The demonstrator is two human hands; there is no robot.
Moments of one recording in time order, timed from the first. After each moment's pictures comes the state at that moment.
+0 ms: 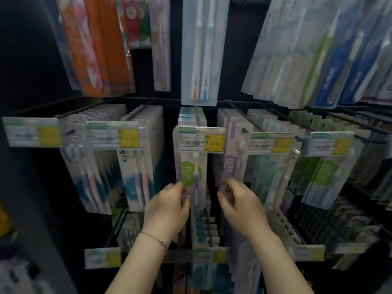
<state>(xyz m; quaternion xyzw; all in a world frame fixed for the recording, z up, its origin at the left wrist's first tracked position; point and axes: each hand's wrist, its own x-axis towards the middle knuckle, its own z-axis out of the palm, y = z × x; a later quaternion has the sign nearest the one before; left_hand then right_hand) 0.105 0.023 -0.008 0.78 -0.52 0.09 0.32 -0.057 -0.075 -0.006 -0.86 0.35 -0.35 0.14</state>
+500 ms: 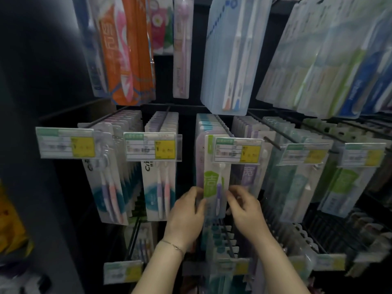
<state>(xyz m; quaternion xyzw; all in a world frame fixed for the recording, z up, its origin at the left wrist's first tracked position) 0.136 0.011 -0.027 0.69 -0.55 -0.07 0.46 -0.006 -0.072 -0.018 -0.76 0.35 -0.42 0.36</state>
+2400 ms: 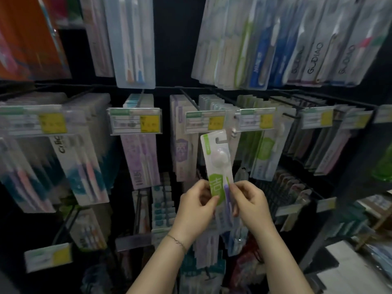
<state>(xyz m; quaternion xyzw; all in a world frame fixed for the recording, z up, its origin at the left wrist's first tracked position) -0.035 -0.017 -0.027 0.55 -0.55 -0.26 0.57 -0.171 -0.075 -0.027 -0.66 0.39 -0.49 0.41</state>
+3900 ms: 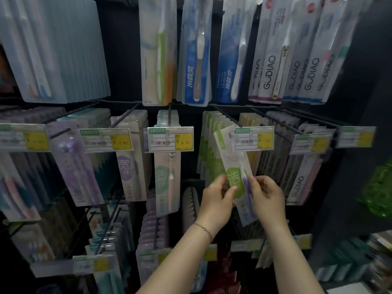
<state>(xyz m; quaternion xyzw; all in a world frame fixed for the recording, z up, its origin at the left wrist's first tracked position) -0.195 -0.166 0.004 0.55 -0.54 -0.23 0.59 -0.308 -0.229 -0.006 -0.65 0.43 -0.55 0.30</state>
